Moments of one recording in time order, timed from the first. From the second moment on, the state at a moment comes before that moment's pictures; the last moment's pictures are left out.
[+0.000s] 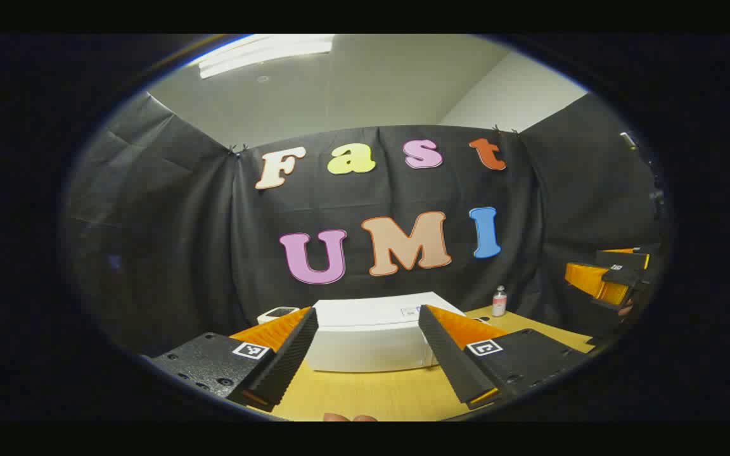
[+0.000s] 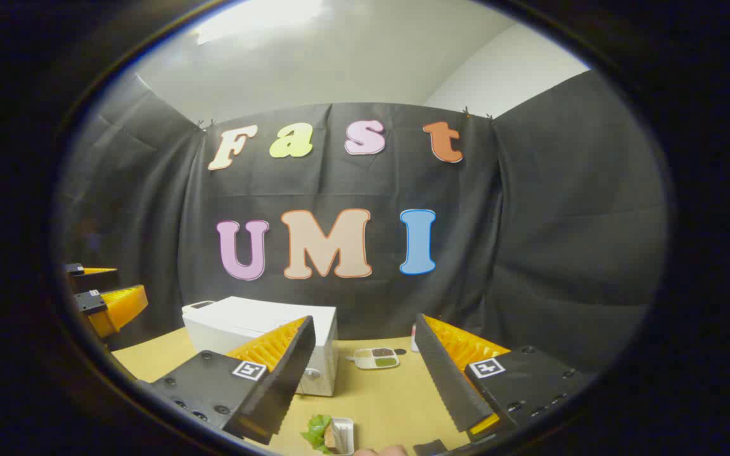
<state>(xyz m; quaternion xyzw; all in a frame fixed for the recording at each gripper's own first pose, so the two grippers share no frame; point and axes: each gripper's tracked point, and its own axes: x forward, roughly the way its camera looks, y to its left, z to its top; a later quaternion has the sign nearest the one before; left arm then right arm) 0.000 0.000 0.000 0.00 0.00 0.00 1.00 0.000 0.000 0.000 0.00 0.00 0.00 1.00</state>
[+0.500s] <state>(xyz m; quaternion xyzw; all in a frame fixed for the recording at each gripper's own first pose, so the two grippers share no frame) 0.006 -0.008 -0.001 0.00 0.00 0.00 1.00 0.009 -0.008 0.003 -0.01 -0.01 0.00 1.00</state>
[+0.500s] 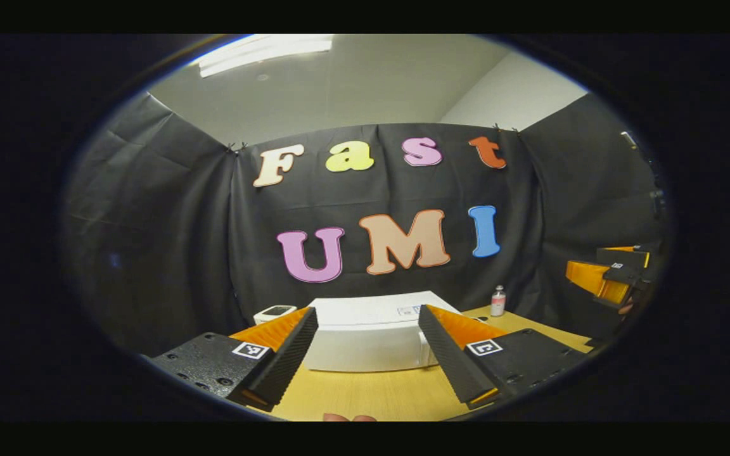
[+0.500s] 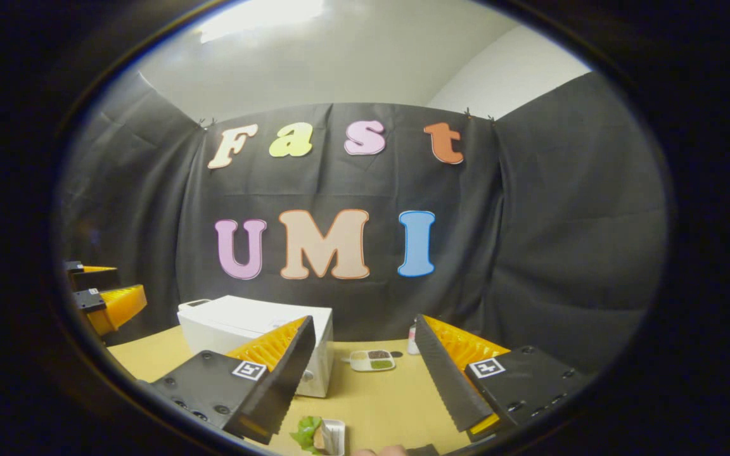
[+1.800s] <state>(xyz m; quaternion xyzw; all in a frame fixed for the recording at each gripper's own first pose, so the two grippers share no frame) 0.029 -0.021 -0.042 0.00 0.02 0.00 1.00 0.008 -0.015 0.002 -0.03 0.00 0.01 1.00</state>
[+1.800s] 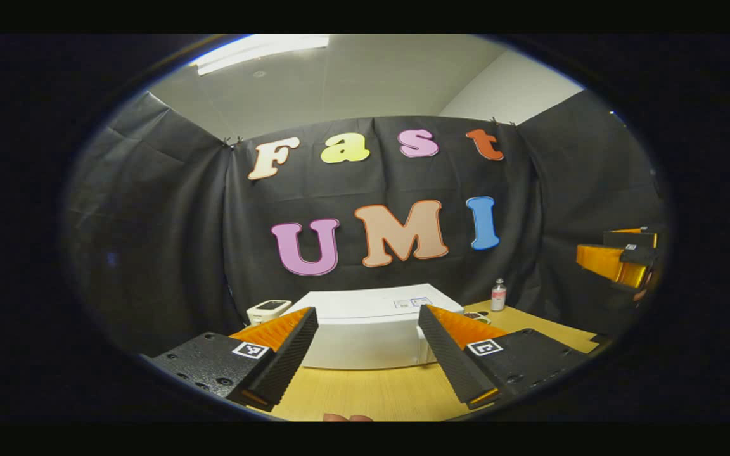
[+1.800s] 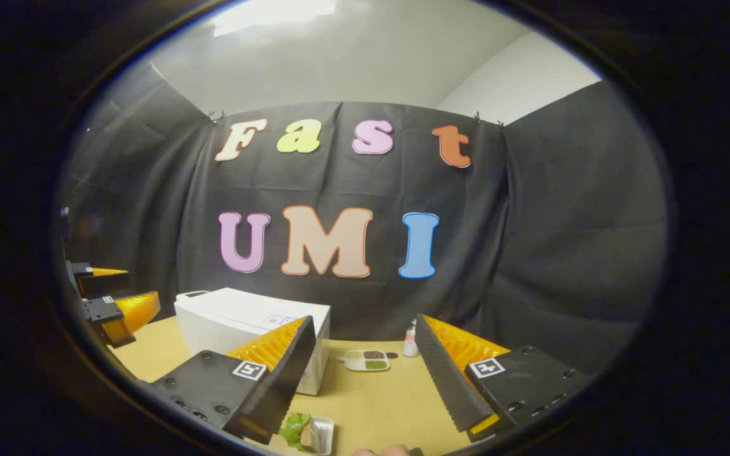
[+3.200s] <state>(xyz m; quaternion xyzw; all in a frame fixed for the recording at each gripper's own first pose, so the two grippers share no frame) 0.190 -0.133 -0.285 0.01 0.15 -0.09 0.98 -0.031 -0.097 0.000 -0.07 0.06 -0.09 0.99</state>
